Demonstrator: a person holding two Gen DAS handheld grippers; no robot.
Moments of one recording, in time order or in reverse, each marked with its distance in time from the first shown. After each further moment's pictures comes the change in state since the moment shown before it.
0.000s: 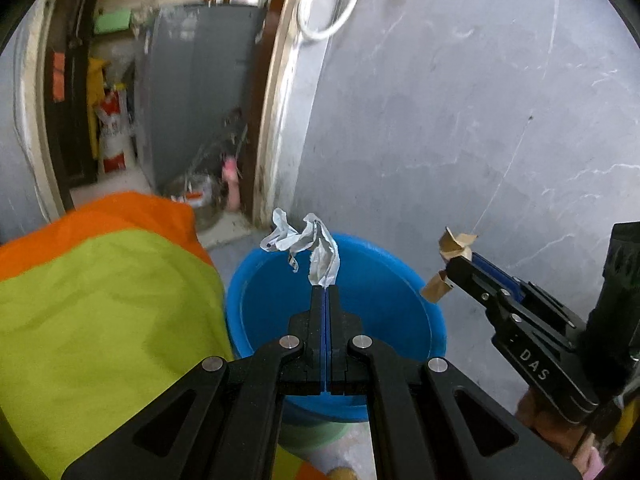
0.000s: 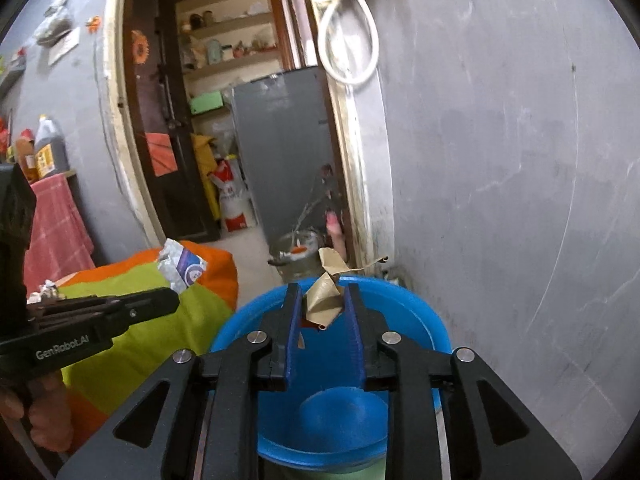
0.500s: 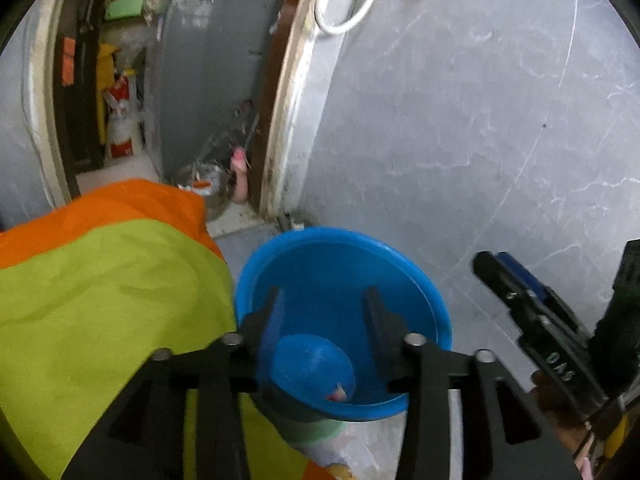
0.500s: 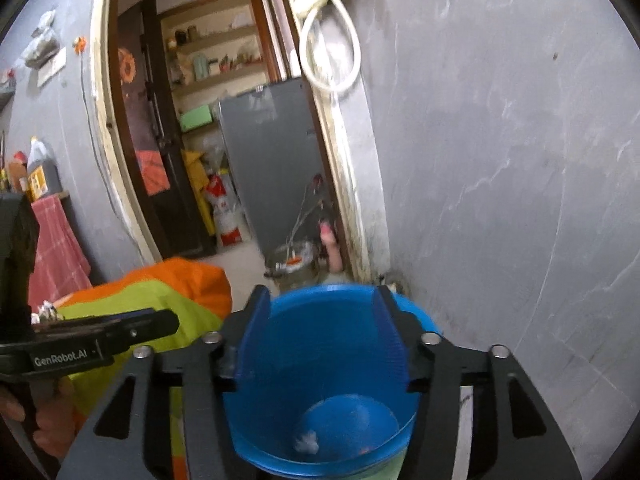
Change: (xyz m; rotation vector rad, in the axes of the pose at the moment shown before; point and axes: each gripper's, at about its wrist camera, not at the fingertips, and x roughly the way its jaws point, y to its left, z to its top) left arm -0.025 0.005 -0.004 -0.044 -0.038 0.016; right arm -0.014 -0.010 0.008 0.051 -0.073 -0.017
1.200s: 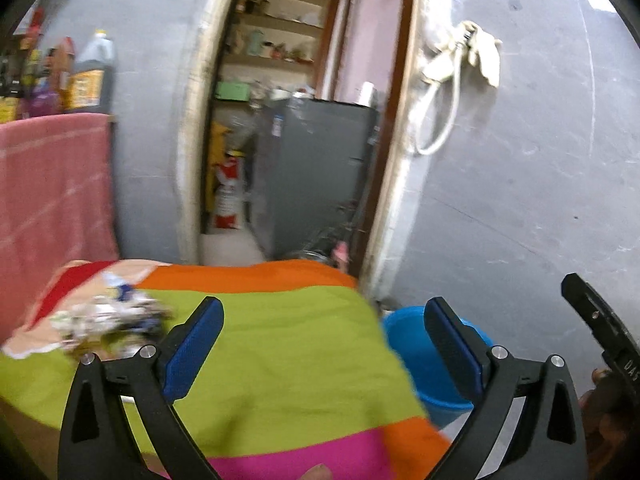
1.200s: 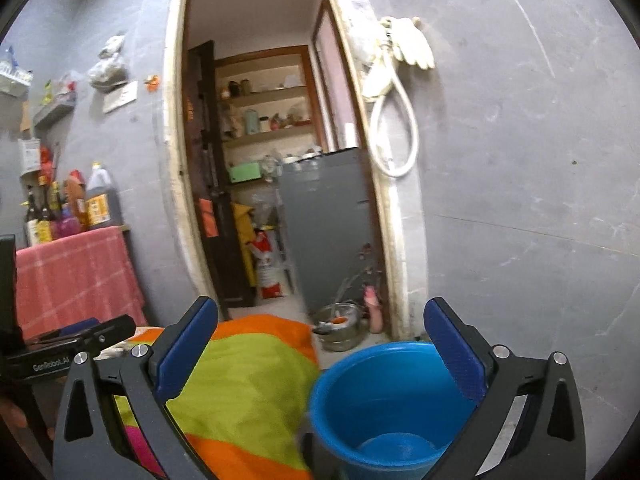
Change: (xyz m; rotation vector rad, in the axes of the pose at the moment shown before) left arm -0.199 0.068 -0.047 -0.087 -0.356 0.313; right arm -0.093 0.110 0.018 -0.073 -0.209 0.123
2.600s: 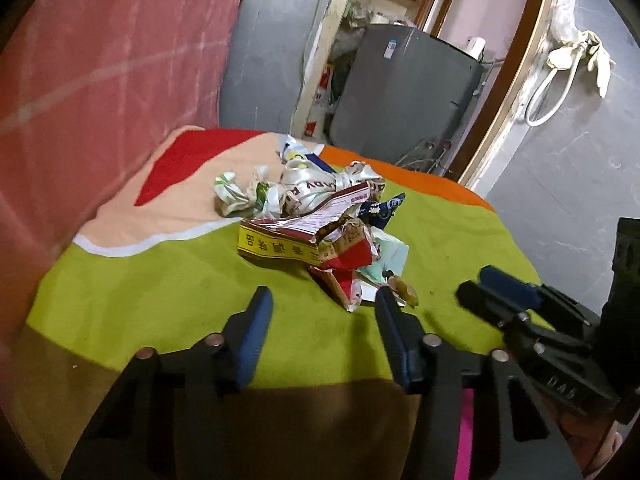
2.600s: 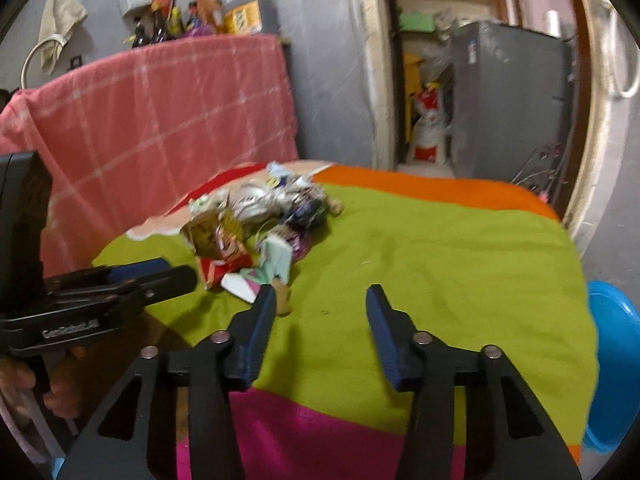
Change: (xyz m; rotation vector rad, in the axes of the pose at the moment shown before) left arm -0.019 0.176 -0.066 -0.245 0.316 0.129; right arm 0.119 0.219 -0.104 -0.261 0.588 0.485
